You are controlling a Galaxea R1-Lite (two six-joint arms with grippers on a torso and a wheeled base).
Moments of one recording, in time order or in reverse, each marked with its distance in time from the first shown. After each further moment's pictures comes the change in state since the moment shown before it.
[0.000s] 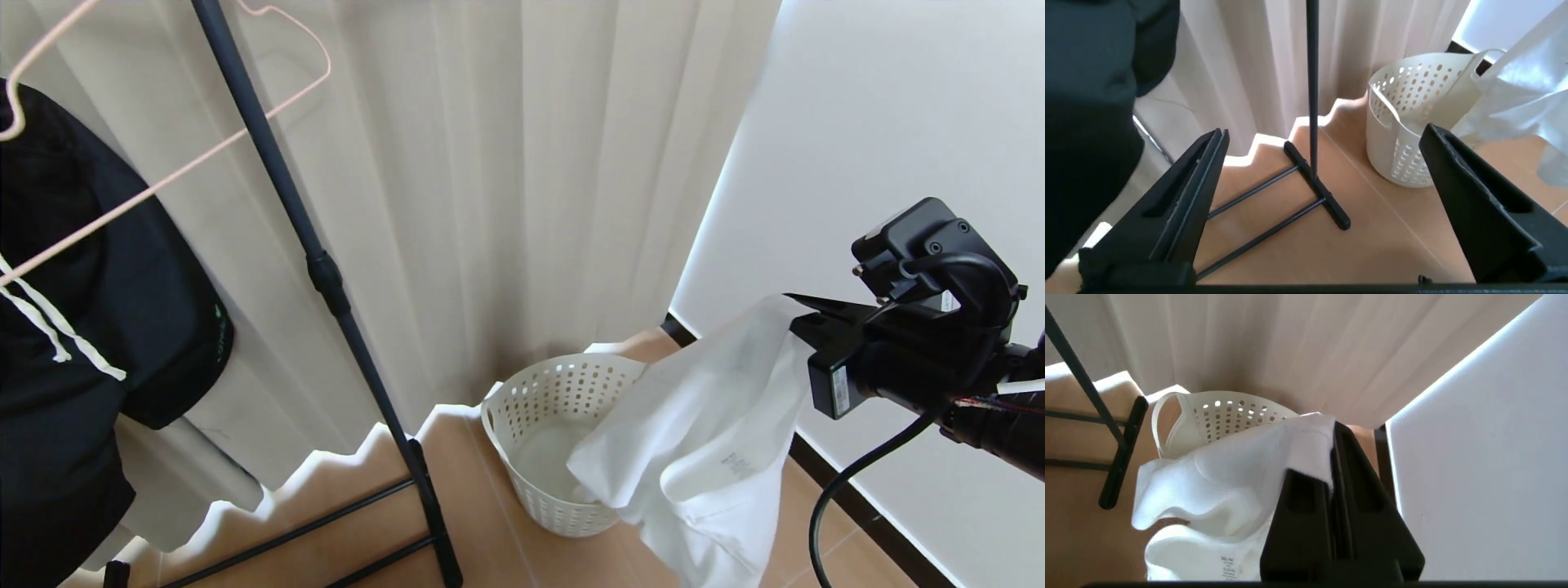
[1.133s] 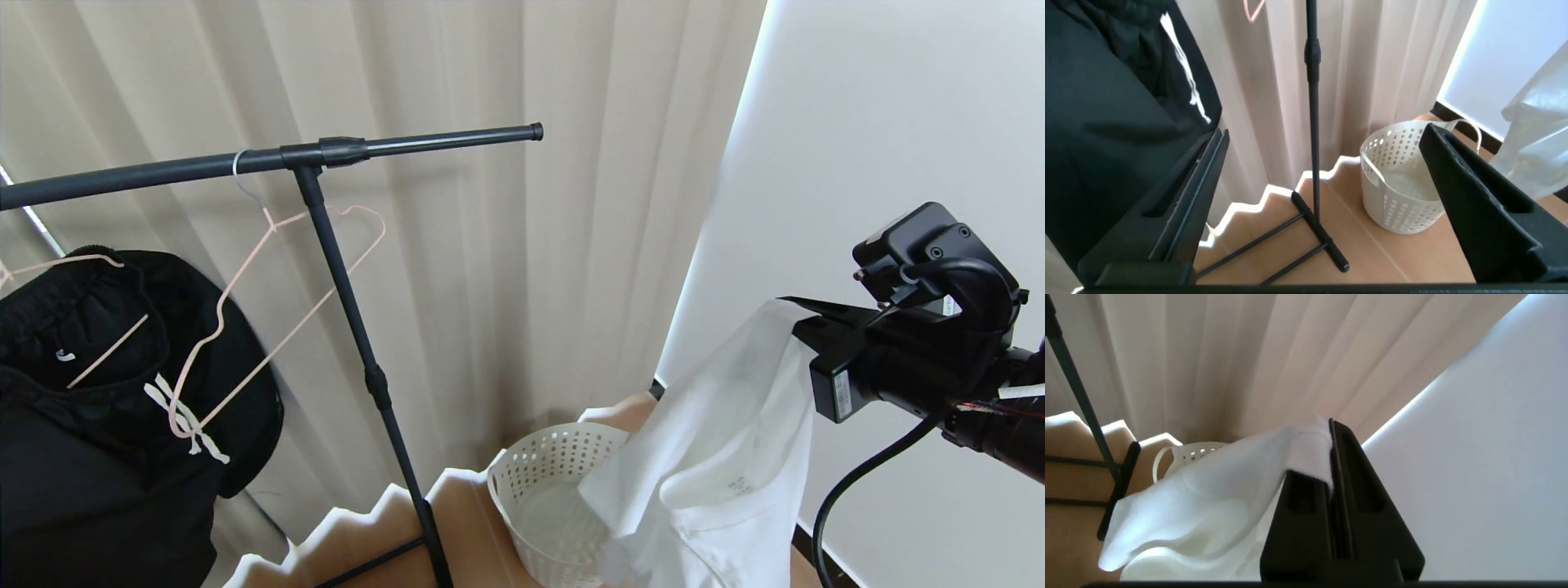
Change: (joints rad) left arm 0.000 0.000 0.000 0.000 0.006 -0.001; right arm -0.004 -0.001 0.008 0.000 -0.002 -0.003
